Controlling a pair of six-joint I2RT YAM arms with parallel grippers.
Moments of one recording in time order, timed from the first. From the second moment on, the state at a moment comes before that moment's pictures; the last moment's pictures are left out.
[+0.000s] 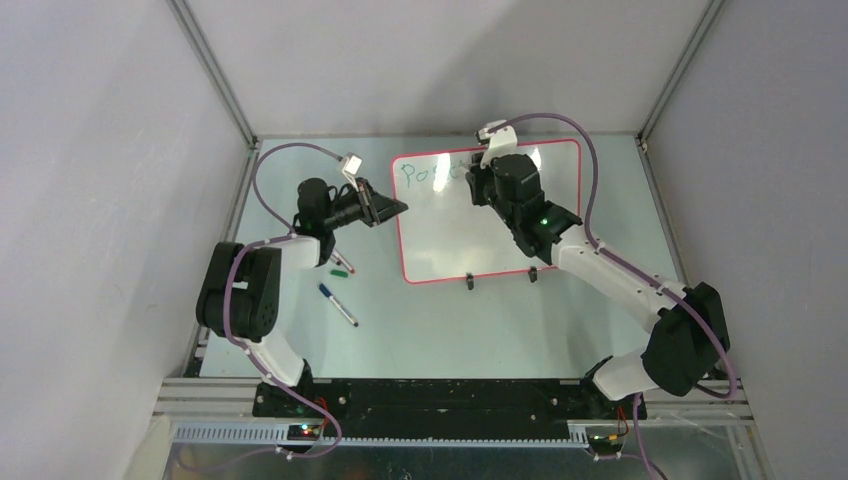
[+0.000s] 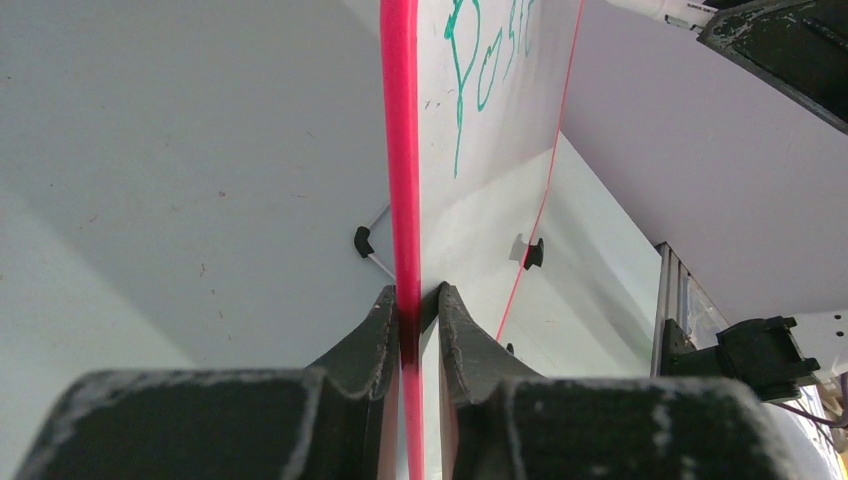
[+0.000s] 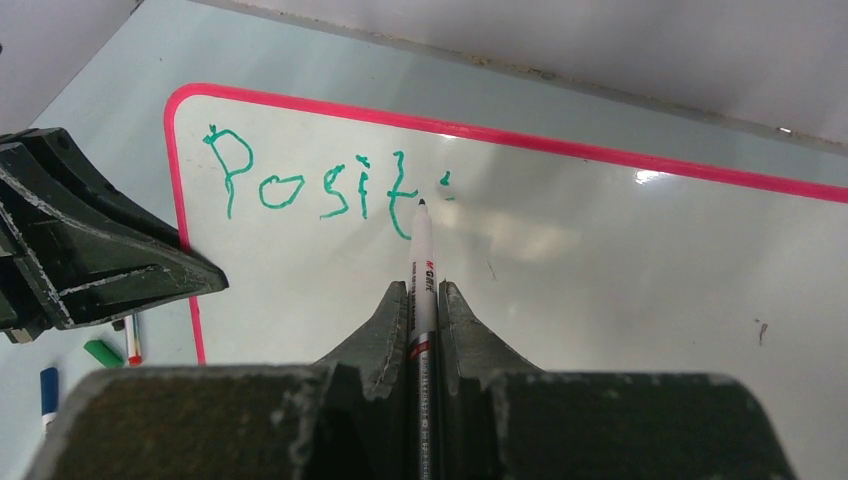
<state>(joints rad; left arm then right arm) -0.16 1.69 0.79 0.77 0.86 -0.55 0.67 1.44 1.20 0.00 0.27 0.12</state>
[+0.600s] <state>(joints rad) -0.16 1.69 0.79 0.77 0.86 -0.55 0.65 1.46 1.21 -0.01 0.27 0.12</state>
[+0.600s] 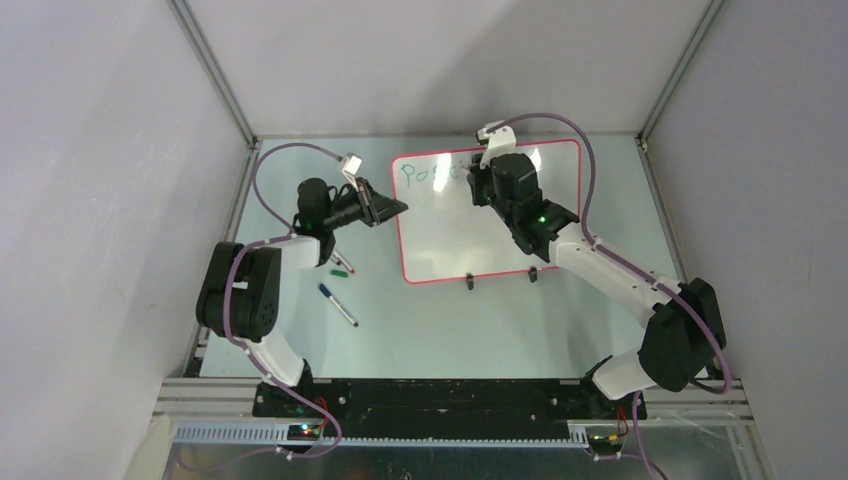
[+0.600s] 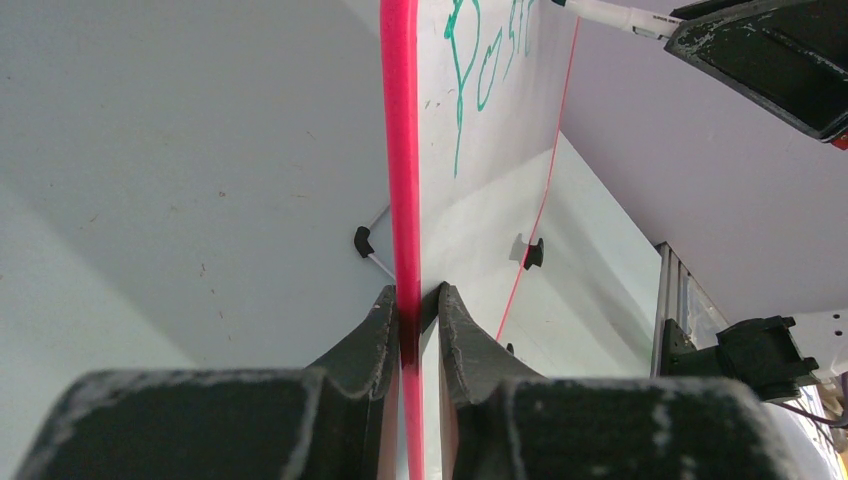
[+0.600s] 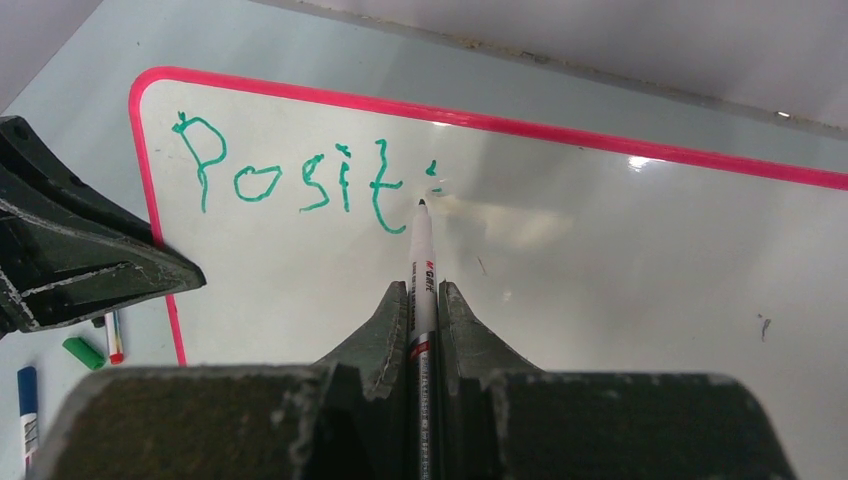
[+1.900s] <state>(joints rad) -0.16 1.69 0.79 0.77 0.86 -0.54 0.64 1.49 1.23 -0.06 0.27 0.13</state>
